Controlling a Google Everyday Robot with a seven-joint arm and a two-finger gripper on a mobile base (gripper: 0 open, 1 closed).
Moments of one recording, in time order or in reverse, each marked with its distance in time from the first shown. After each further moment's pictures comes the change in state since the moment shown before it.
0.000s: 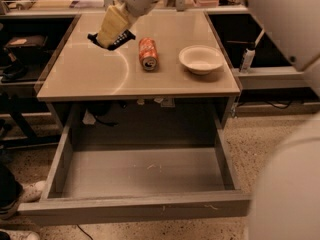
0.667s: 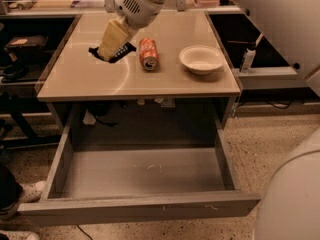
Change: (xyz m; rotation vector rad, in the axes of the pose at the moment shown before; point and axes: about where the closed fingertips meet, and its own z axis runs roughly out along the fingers) arm 0.020 0.015 0.014 -0.029 0.046 0.010
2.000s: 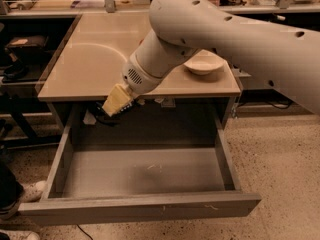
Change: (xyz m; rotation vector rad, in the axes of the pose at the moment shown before) arm 0.088 0.049 0.087 -0.038 -0.004 0.199
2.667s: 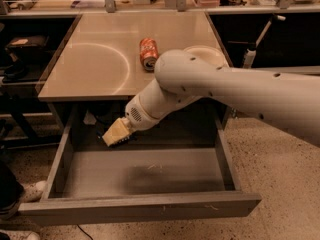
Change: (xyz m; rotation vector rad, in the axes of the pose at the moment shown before) arm 0.055 0.010 0.080 -0.106 -0.030 0.162
